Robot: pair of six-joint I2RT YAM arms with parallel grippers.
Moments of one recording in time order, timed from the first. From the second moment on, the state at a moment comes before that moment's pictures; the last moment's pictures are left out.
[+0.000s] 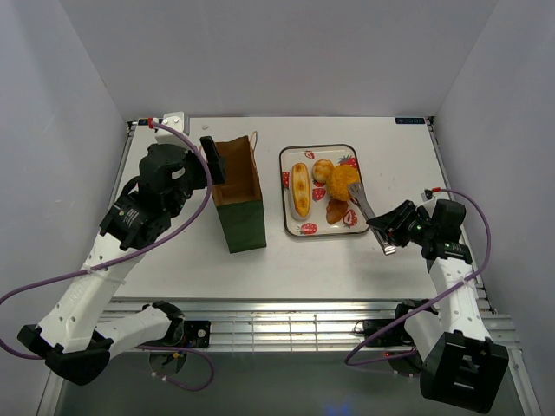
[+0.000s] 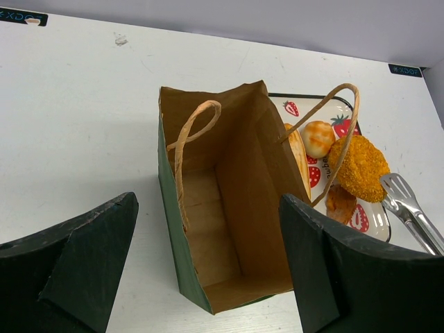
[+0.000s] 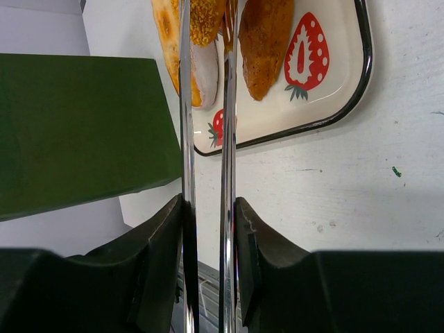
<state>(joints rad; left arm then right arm) -0.58 1.04 1.37 -0.63 -0.43 -0.36 -0.20 0.87 0.53 -0.33 -0.72 0.68</state>
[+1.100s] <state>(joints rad) -0.58 1.02 1.33 -0.63 -0.43 -0.36 -0.20 0.91 0.47 -0.27 -0.74 0.68</state>
